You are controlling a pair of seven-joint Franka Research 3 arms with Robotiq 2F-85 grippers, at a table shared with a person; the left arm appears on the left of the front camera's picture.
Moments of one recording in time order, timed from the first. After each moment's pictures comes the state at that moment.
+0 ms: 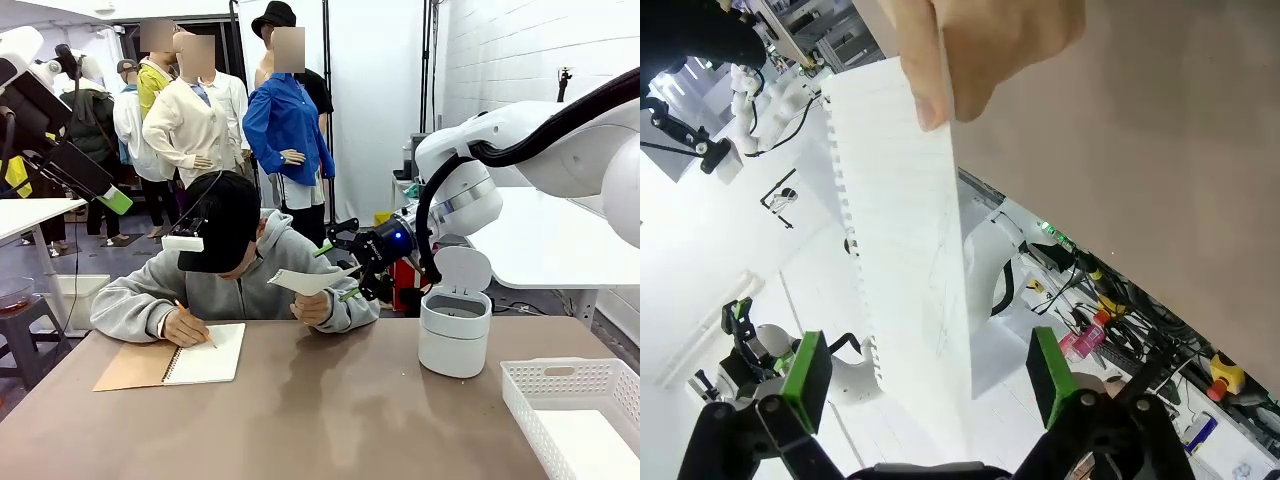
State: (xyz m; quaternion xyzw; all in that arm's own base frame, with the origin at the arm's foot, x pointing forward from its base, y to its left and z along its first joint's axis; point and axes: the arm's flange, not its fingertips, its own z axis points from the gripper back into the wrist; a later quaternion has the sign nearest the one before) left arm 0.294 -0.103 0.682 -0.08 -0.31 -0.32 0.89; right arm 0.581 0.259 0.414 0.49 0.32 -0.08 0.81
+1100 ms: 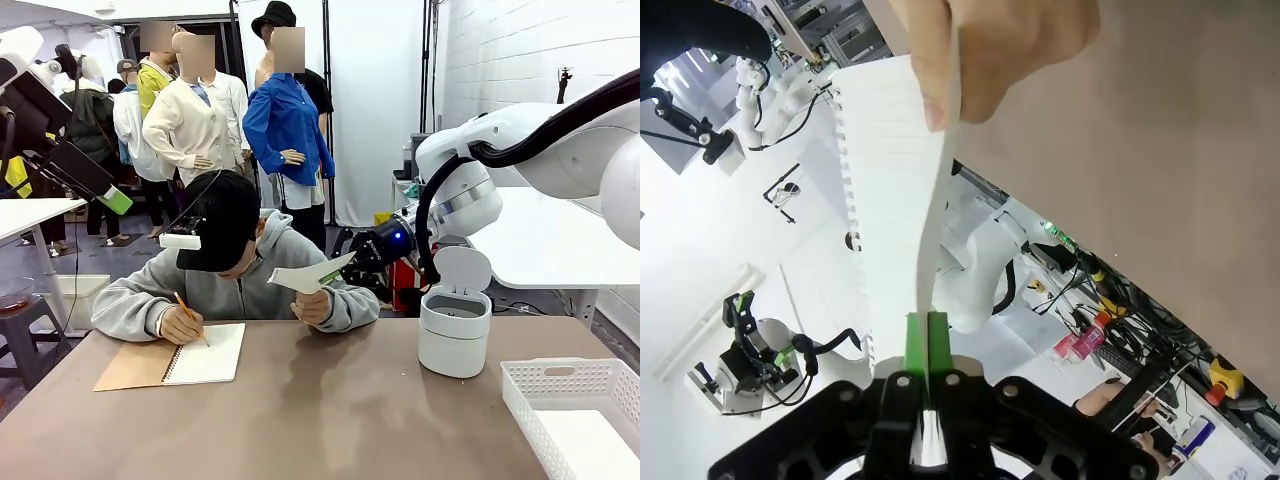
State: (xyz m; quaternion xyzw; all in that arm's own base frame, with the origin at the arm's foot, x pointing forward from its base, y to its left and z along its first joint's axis) left arm 0.294 -0.103 0.682 -0.08 -0.31 -0.32 0.89; right arm 0.581 0.259 0.416 0.50 0.31 -0.07 0.80
